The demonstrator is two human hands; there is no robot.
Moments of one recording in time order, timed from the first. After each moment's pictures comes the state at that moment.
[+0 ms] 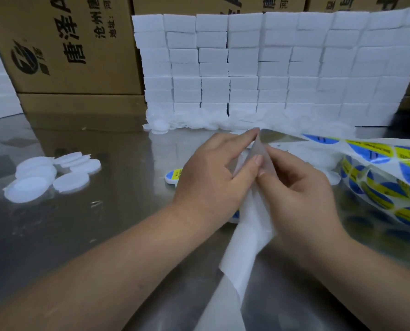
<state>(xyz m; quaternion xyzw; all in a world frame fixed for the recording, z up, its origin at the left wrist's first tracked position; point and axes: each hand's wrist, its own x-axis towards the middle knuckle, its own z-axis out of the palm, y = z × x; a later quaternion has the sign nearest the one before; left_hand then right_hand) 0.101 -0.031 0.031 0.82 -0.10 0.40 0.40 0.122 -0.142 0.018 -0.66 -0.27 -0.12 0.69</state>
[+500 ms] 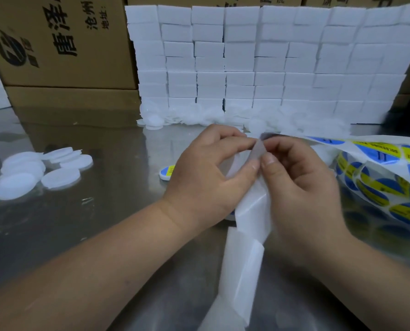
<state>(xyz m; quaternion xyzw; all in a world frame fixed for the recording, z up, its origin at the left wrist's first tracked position) 0.094 -0.030 0.033 0.80 -0.14 0.42 0.39 0.124 -0.144 0.015 -0.63 -0.32 -0.17 0.69</state>
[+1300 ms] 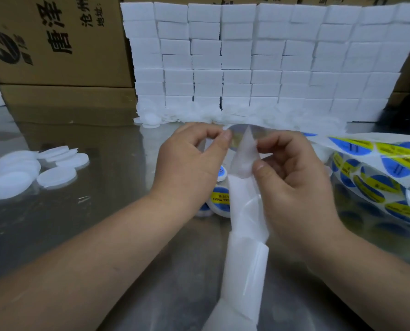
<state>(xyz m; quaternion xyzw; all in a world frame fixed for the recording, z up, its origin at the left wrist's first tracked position) 0.108 -0.017 0.031 0.77 -0.02 0.42 0.49 0.123 -0.145 0.017 -0.68 -0.34 -0.21 0.62</state>
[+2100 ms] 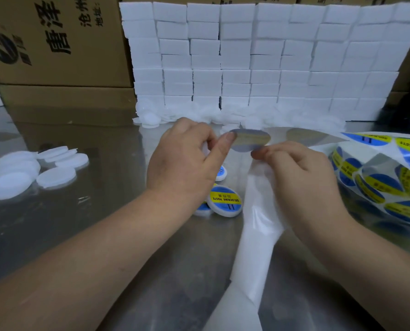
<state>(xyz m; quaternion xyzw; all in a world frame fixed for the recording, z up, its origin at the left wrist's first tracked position) 0.106 -0.008 0.031 0.84 -0.01 0.45 0.30 0.131 -0.150 0.028 -0.75 -0.23 -0.18 0.59</state>
